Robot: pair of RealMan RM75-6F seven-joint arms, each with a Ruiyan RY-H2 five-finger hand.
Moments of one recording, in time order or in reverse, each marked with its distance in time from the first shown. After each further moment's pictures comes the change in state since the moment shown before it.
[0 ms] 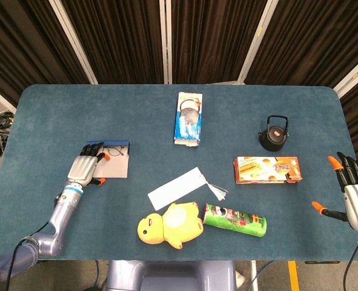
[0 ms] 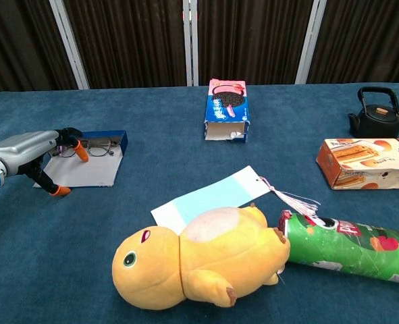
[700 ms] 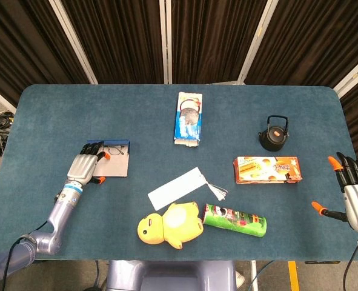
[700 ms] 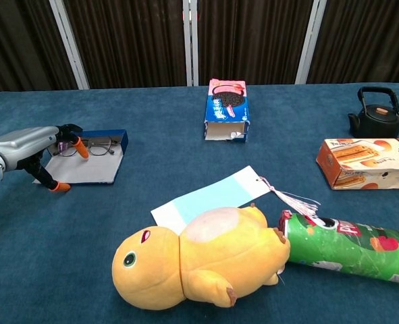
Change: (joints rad) left arm -0.007 0.039 -0.015 -0.048 -0.005 -0.013 0.018; right arm 0.000 0.000 -0.001 -0.002 -0.002 0.000 -0.001
